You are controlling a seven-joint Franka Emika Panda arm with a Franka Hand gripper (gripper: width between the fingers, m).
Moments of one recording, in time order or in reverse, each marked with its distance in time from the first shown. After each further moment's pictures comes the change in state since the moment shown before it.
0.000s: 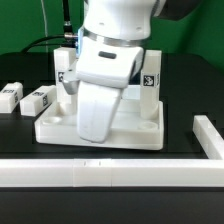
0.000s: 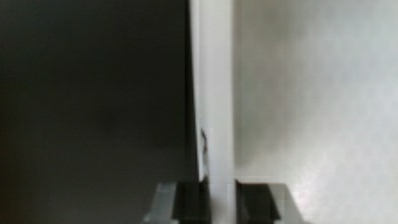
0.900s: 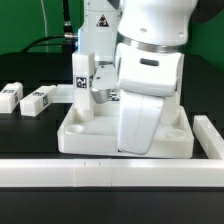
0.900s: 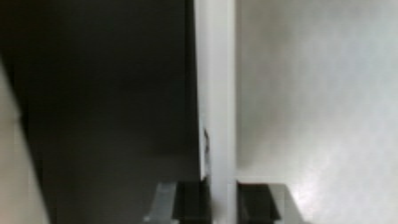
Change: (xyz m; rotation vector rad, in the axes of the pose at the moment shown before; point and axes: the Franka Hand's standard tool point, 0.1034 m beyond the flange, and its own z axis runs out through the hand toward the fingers) arm 0.044 0.017 -0.007 -0.007 -0.001 -0.068
